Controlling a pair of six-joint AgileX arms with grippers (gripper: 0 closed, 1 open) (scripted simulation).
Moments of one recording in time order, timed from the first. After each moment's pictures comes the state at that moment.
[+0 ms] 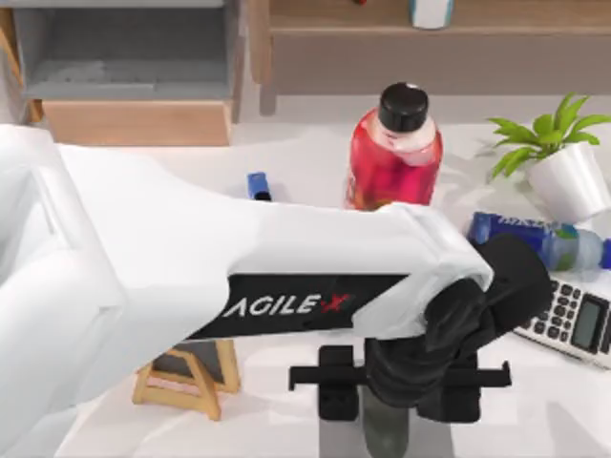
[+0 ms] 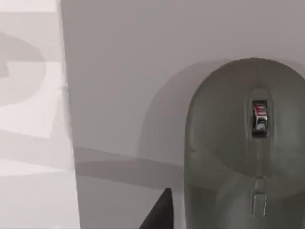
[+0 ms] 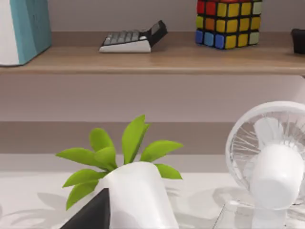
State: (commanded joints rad) left arm -1.10 2.07 1.44 -0.90 -0.09 -1.05; right arm 0.00 0.00 0.00 0.00 0.00 0.00
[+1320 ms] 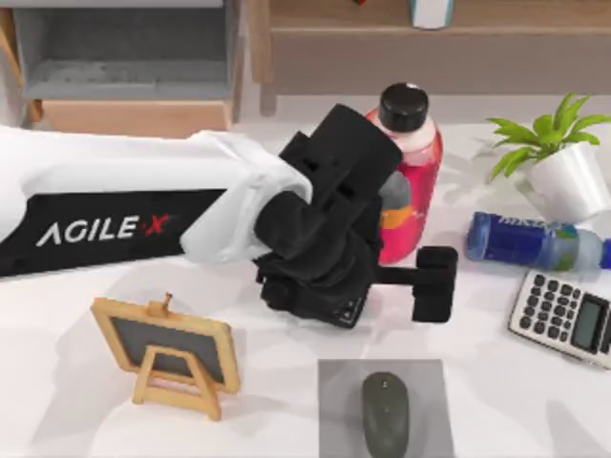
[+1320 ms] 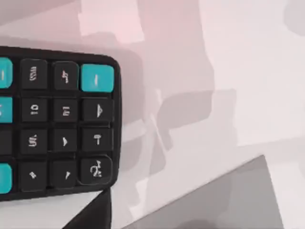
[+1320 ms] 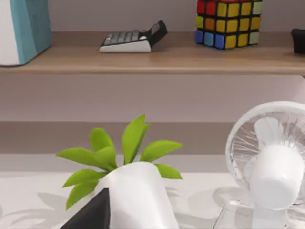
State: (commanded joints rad) left arm -0.81 1.85 1.19 -0.43 0.19 -0.56; right arm 0.00 0.00 0.00 0.00 0.00 0.00
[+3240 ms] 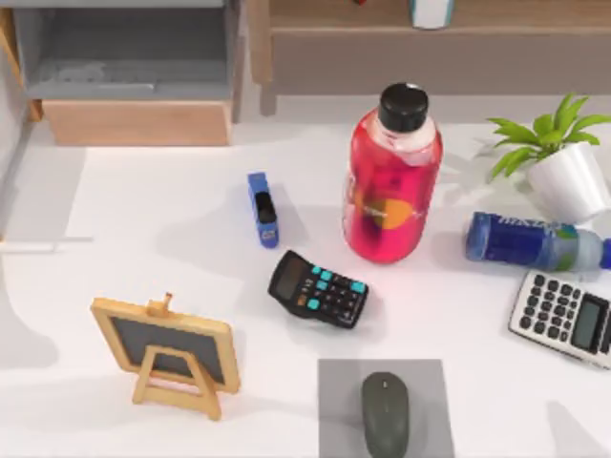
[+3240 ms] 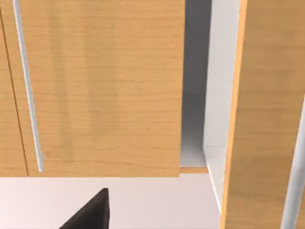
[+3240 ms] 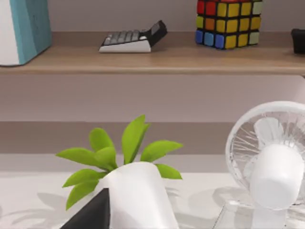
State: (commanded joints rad) left arm 0.68 2.01 0.49 1.51 0.72 1.59; right arm 0.00 0.00 0.00 0.00 0.00 0.00
